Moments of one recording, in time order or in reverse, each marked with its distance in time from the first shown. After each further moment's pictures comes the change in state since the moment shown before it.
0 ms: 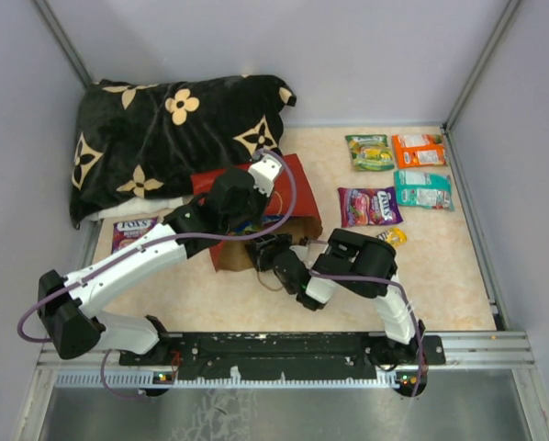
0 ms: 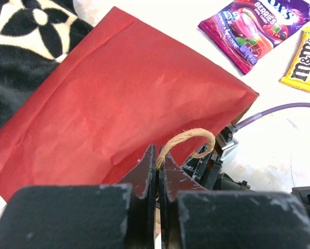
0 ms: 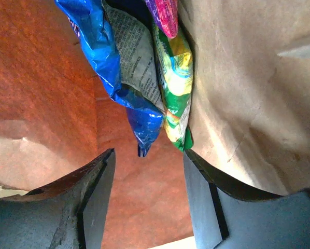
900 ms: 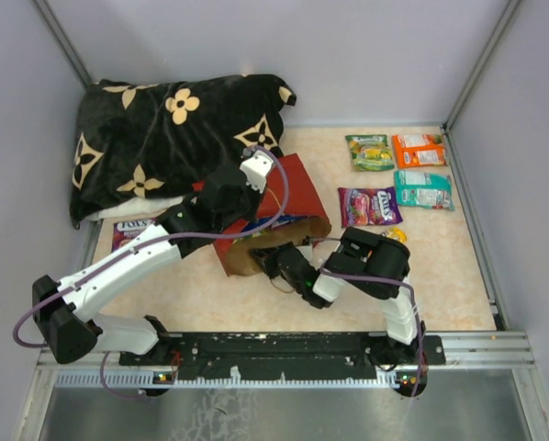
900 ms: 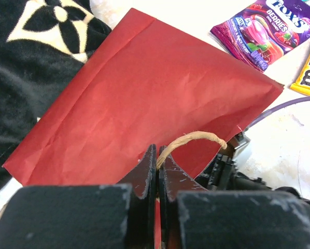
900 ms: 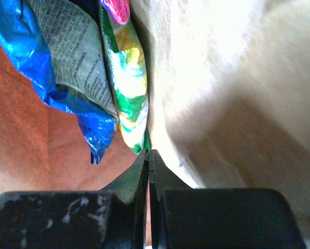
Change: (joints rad) left arm 0.034 -0.032 -0.002 -0.018 -0.019 0.000; right arm -0.038 -0.059 0.007 -0.208 -0.147 -0.058
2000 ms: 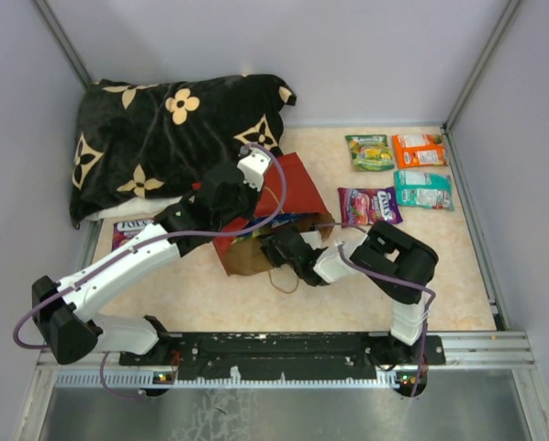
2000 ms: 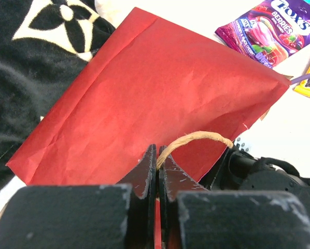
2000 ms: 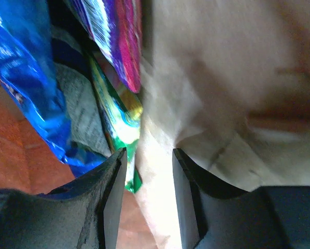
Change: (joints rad) left arm 0.023 -0.004 -0.003 0.005 0.009 0.000; right arm -0.078 -0.200 0.098 -0.572 -0.026 -0.031
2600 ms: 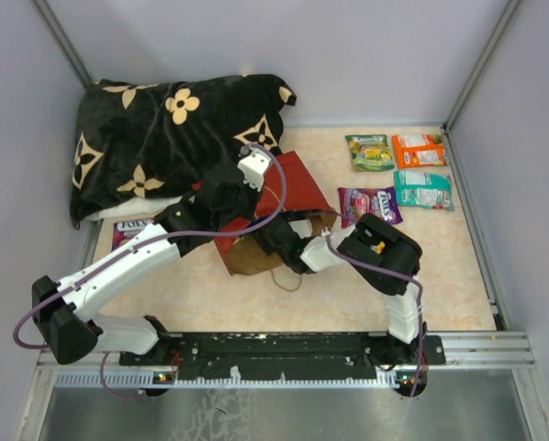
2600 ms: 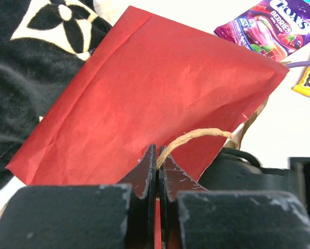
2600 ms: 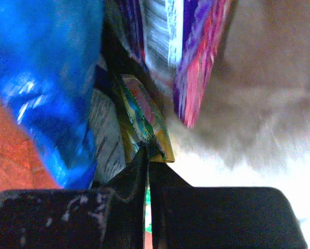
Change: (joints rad) left arm 0.000 0.000 0.000 0.000 0.007 0.000; right arm -0.030 0.153 0.222 -0.051 0.027 -0.038
